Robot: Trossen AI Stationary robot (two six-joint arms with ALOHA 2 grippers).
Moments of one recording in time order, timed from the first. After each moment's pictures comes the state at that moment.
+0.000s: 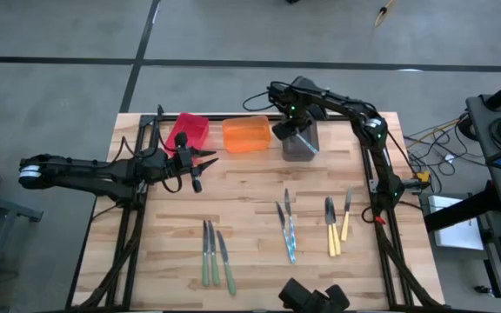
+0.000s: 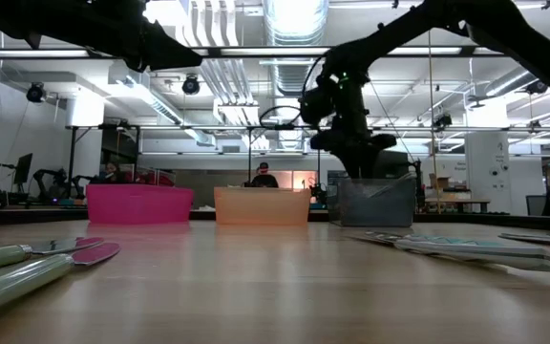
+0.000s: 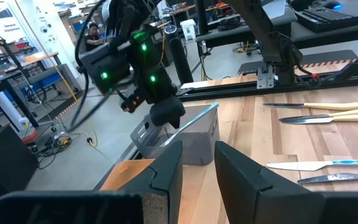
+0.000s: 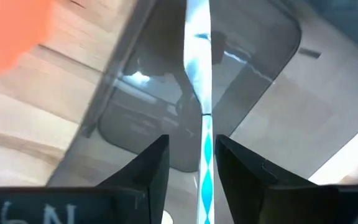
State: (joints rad) left arm 0.08 0.86 0.46 0.28 -0.31 0.23; right arm -0.66 2.15 1.95 -1.41 0.00 0.37
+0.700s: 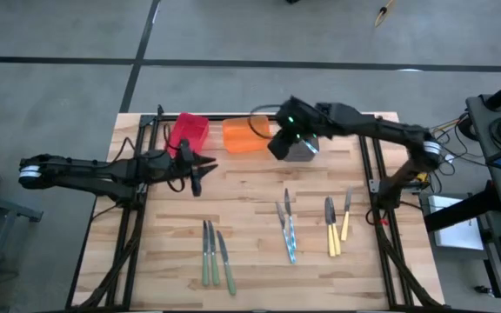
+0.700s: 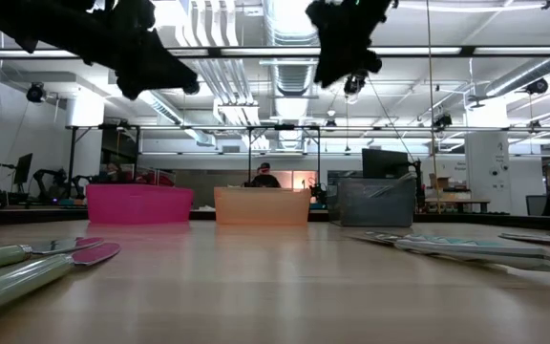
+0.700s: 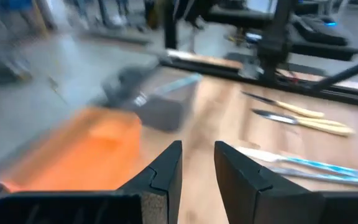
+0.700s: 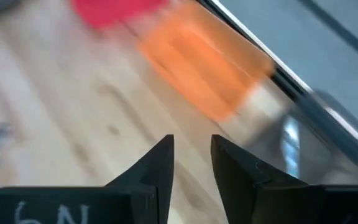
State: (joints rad) left arm 0.08 0.86 0.46 0.13 -0.22 -0.17; right arm -0.28 1.58 1.59 -0.85 0.13 0.33
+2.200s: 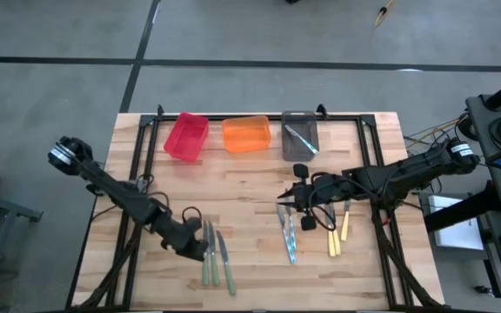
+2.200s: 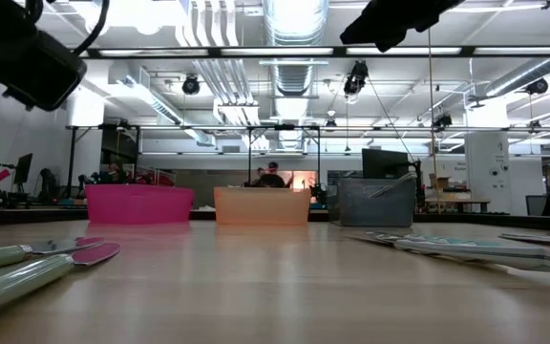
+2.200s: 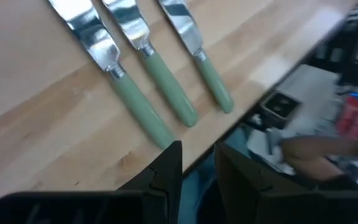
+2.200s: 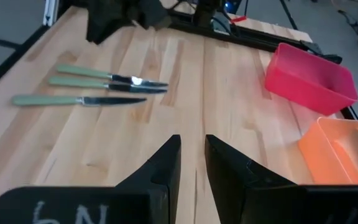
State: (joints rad) left arm -0.59 1.33 0.65 -0.14 0.10 -1.80; right arm 0.22 1.26 0.90 -0.15 0.17 -0.11
